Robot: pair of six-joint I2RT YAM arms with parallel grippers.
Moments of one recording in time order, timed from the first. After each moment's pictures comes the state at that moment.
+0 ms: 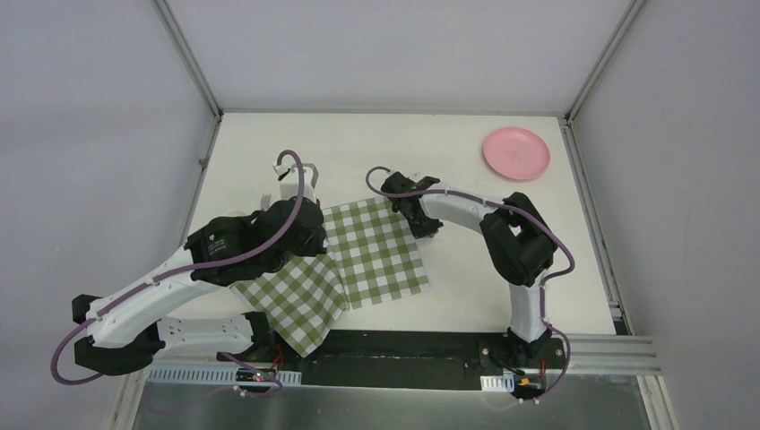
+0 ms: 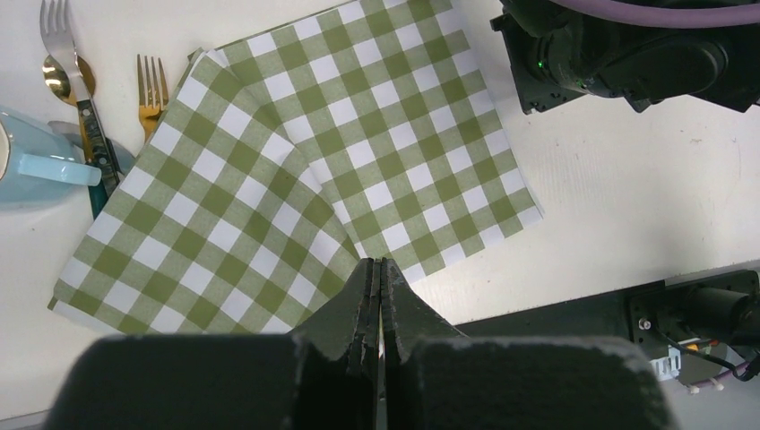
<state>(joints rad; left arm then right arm) -1.12 0.98 1.33 -1.06 -0.61 -0.78 0.78 1.98 1.38 -0.83 0.45 0.41</state>
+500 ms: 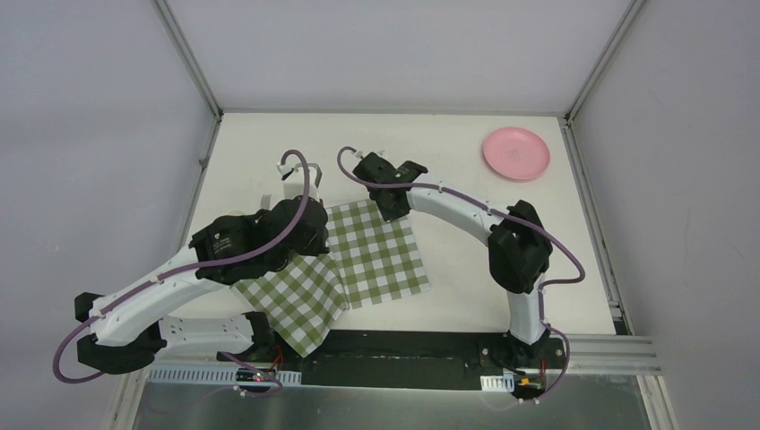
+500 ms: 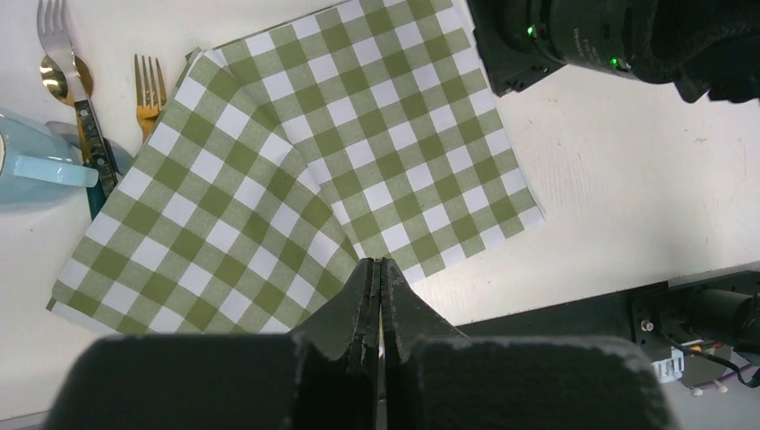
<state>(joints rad) -1.12 0.99 1.33 -1.05 -0.61 -0.78 0.87 1.97 1.68 -0.93 0.42 0.34</state>
